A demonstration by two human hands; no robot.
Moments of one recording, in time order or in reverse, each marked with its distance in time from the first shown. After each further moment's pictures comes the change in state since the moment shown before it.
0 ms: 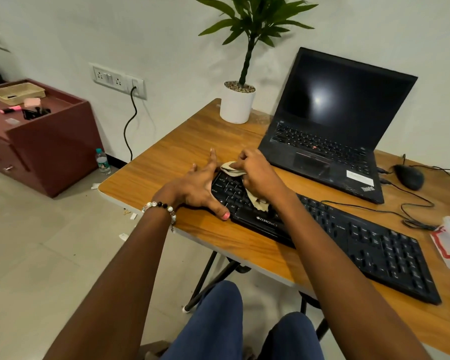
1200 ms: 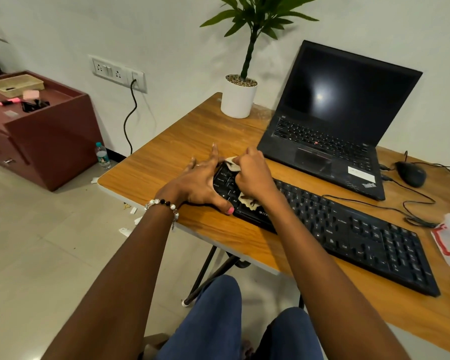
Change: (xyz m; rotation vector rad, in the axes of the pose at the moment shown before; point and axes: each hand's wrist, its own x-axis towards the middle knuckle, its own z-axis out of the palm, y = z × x) left_hand -0.004 0.000 0.008 0.019 0.106 0.053; right_hand -0.005 -0.017 0.015 0.031 0.092 0.160
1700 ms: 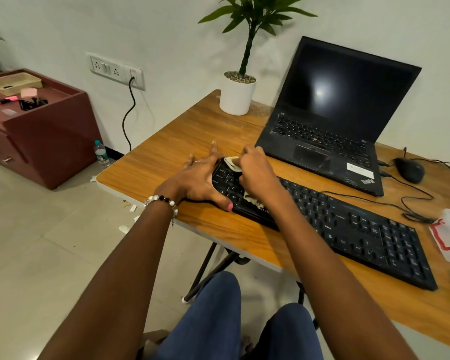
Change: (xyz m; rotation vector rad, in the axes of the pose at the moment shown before) left_hand -0.001 0.003 0.001 0.014 0.023 0.000; right_hand -0.010 0.002 -0.011 -0.139 -0.044 -0.099
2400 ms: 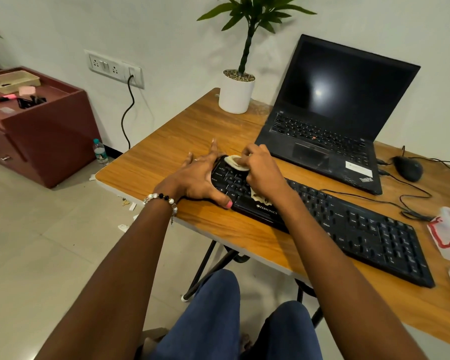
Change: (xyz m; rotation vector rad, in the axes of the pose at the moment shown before) left_hand 0.001 0.000 0.000 0.015 0.002 0.006; right_hand -0.002 0.020 0.002 -0.018 -0.004 -0.070
